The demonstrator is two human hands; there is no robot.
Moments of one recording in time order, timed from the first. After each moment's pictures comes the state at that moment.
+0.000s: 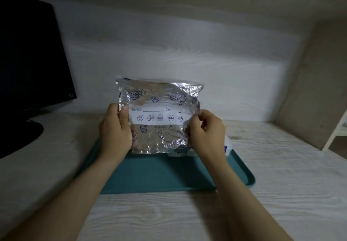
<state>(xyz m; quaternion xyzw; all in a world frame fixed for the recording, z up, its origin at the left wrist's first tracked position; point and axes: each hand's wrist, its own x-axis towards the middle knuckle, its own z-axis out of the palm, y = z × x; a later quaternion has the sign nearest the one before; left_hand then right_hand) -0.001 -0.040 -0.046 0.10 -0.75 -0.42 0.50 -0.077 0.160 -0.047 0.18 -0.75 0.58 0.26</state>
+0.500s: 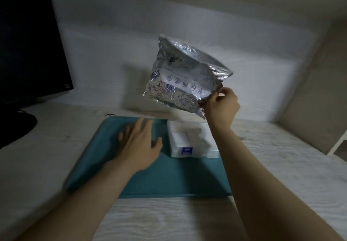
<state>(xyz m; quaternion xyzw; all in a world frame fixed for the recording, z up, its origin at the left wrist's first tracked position) -0.030 -0.035 -0.087 0.11 -0.96 -0.17 0.17 -0.162 0.148 -0.005 0.00 -0.76 0.54 0.36</state>
